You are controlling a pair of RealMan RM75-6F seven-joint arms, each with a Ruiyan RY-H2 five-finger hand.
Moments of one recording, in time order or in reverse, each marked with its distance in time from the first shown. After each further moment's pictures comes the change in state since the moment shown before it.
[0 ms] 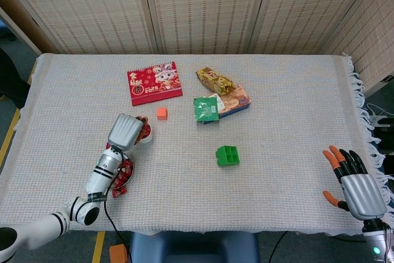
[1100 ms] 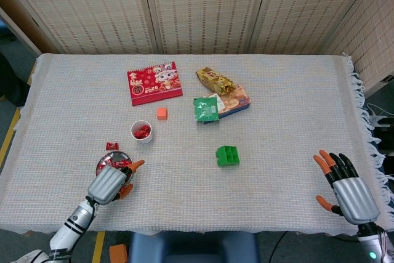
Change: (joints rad) left arm 0.258 0.234 0.361 -0.384 0.186 0.193 -0.231; right arm 0.000 -0.002 -0.028 -0.009 -0.073 0.014 0.004
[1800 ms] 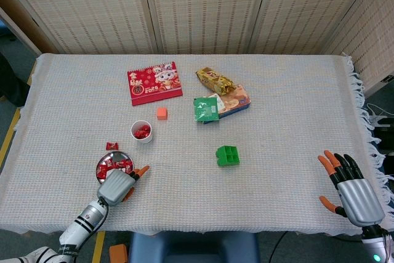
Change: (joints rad) left arm -0.029 -0.041 -0.011 0.023 -0.103 -0.171 0.243; right arm -0.015 0.006 -0.002 0.003 -0.002 0.024 0.004
